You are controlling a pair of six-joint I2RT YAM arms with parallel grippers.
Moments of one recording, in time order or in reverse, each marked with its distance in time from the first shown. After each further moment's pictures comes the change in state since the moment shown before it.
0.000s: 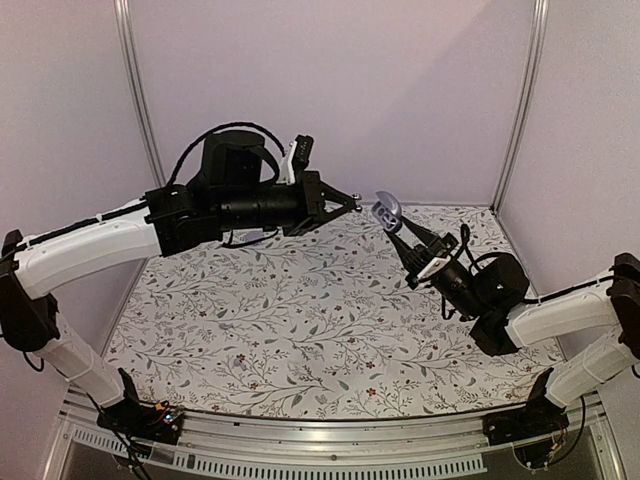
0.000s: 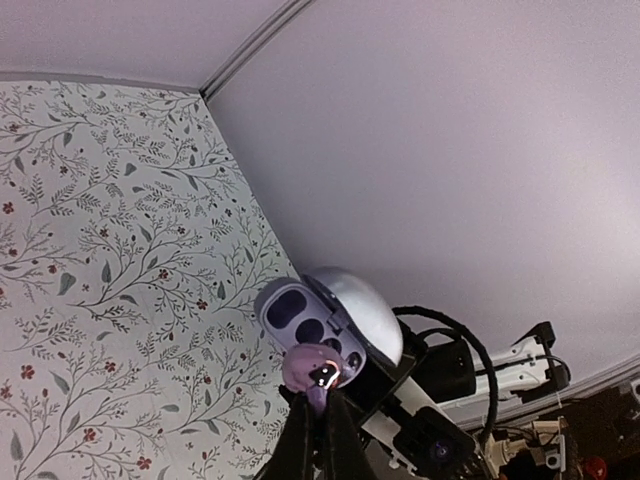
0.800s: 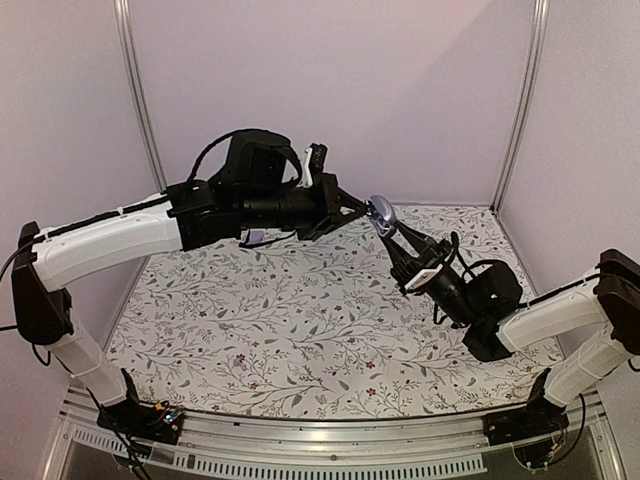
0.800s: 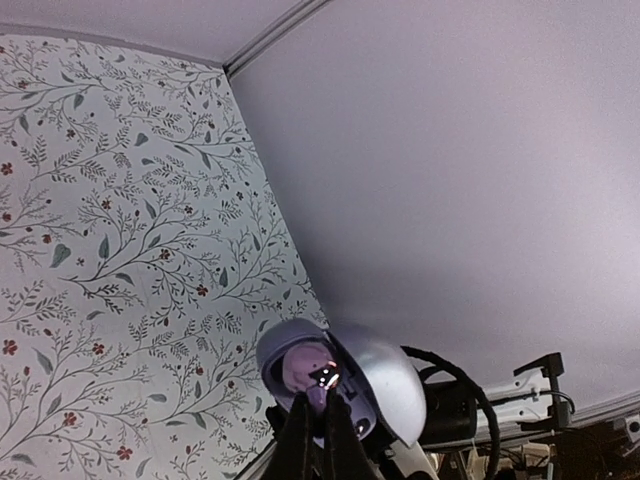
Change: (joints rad) left arm -0.018 0.102 0.091 -0.060 -0.022 -0.097; right arm 0.058 0.070 0.000 0.104 0.080 -0.125
